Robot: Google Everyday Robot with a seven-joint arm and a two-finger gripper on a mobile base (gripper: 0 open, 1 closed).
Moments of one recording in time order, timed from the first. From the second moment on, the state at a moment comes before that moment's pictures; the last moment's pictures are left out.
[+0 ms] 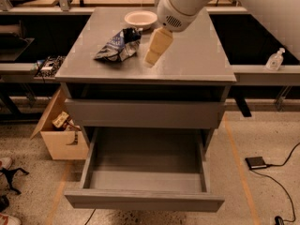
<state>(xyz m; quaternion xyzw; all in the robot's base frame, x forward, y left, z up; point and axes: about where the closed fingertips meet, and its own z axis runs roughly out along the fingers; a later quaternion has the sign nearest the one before) 0.648 -0.027 0.971 -0.58 0.75 -0.02 0.33</state>
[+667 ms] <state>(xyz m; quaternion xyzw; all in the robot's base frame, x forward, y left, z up) 0.691 0.001 0.966 -0.61 0.71 -0.05 0.35</state>
